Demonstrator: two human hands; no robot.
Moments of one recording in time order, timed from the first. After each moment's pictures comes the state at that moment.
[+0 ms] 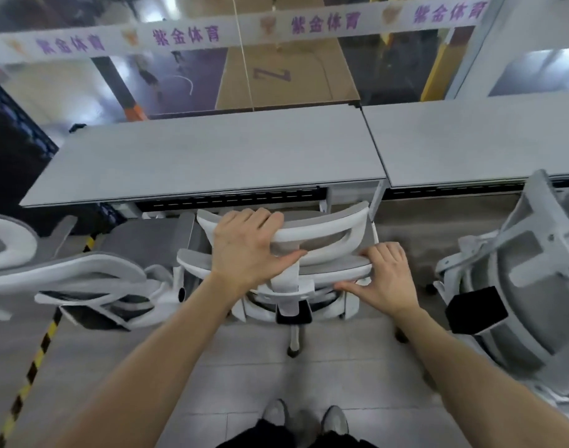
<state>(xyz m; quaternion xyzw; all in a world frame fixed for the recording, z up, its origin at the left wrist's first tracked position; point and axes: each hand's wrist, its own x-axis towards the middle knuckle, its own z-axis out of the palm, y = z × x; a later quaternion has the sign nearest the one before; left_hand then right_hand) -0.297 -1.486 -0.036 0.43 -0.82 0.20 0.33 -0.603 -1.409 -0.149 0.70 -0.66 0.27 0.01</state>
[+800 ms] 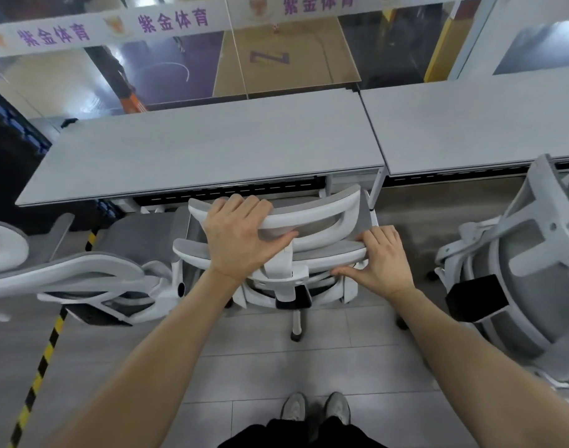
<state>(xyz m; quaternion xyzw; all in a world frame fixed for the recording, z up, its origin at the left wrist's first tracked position) -0.310 -1.504 -0.034 0.44 -0.79 0.18 0.39 -0.615 -1.430 -0.145 0.72 -0.65 0.25 0.01</state>
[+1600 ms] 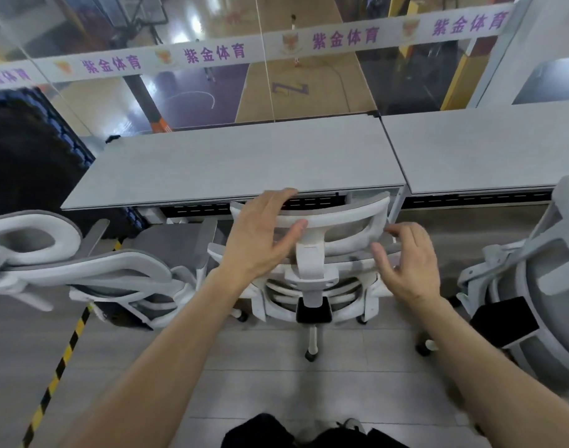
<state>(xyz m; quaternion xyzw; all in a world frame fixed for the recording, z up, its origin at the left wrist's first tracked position) -0.271 -1.475 0.005 0.43 -0.83 -0.05 0.34 -0.576 -1.413 -0.087 0.65 -0.64 0.41 0.01</state>
